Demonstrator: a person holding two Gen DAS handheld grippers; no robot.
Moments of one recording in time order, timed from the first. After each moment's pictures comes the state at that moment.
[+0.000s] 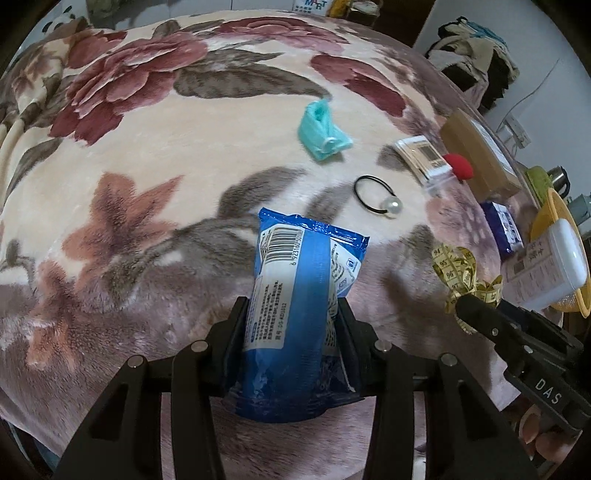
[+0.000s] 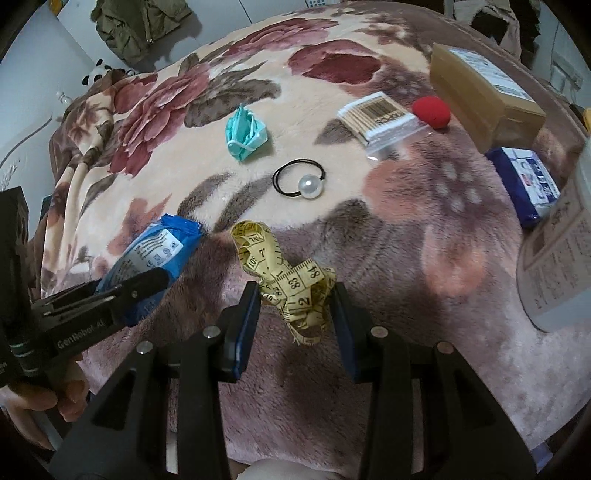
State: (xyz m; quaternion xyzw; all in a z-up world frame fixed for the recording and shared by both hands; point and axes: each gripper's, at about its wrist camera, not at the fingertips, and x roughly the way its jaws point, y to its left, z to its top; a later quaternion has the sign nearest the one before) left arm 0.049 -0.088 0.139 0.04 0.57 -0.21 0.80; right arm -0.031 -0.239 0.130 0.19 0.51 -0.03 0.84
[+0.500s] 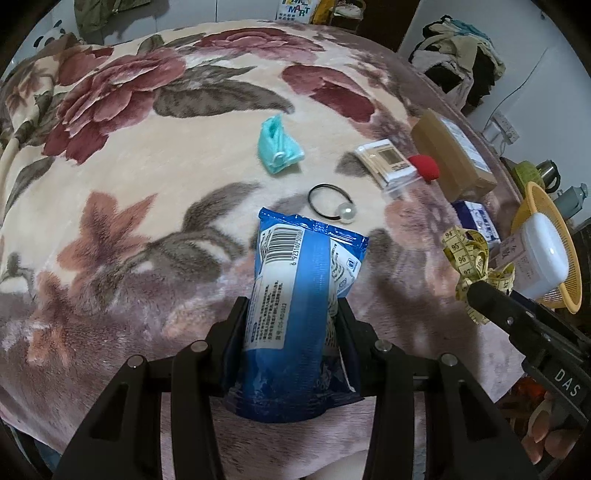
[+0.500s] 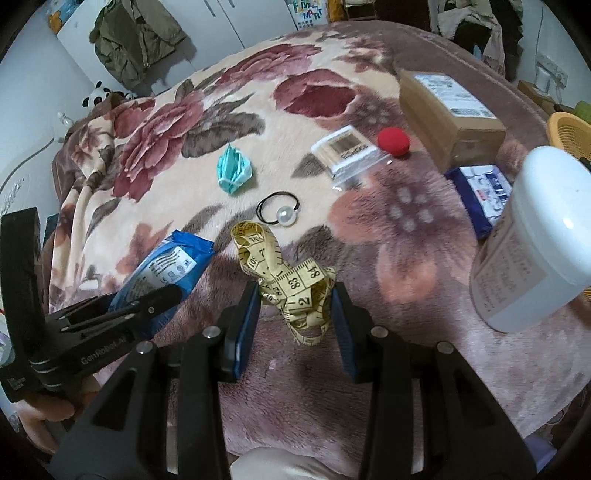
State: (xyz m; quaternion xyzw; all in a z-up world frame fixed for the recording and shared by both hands) left arm 0.028 -0.122 0.167 0.04 0.55 -0.22 0.80; right arm -0.054 -0.269 0.166 0.20 0.48 -0.04 0.85
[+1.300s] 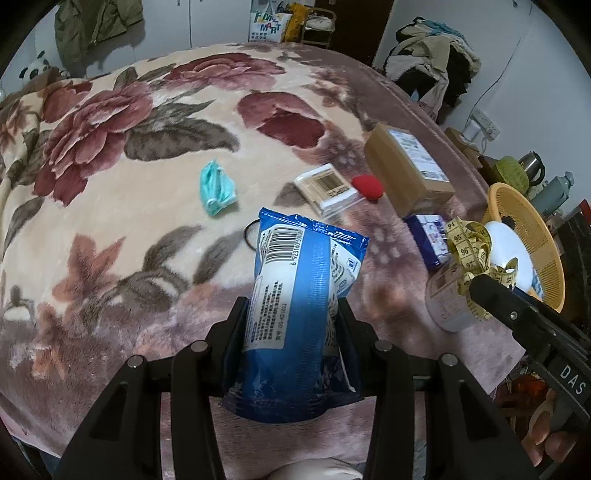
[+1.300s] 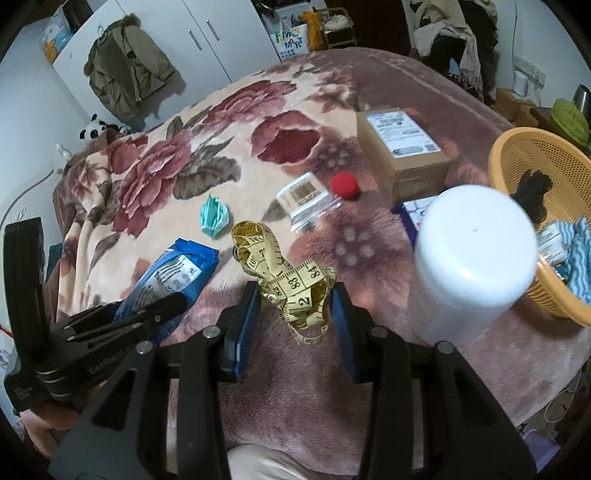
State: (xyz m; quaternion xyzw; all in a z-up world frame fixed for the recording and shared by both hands) left arm 0.004 -0.188 0.216 0.06 0.52 -0.25 0.81; right arm -0.085 -0.322 0.213 0.21 0.43 -0.07 0.87
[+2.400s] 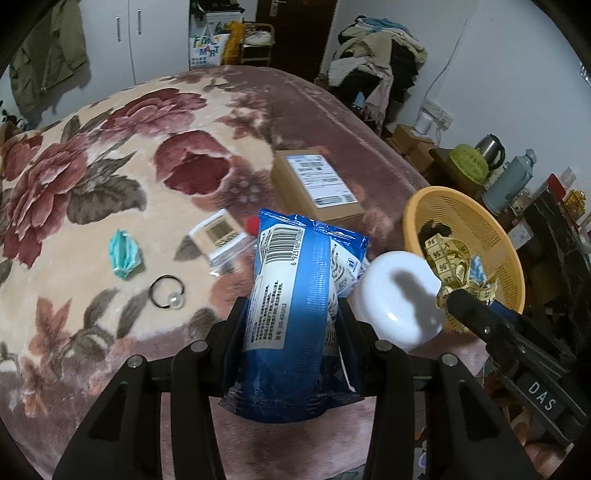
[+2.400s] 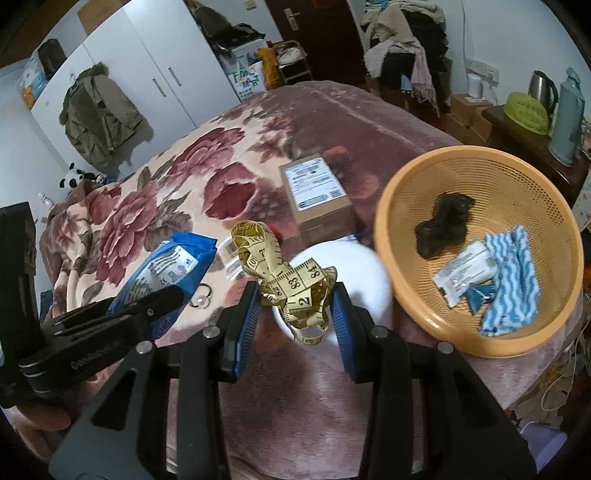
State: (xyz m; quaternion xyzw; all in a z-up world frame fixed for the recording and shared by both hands) left arm -0.028 -0.313 0.267 0.09 0.49 -0.33 0.81; right arm -0.132 -0.417 0.243 0.24 0.38 -0.14 0.88
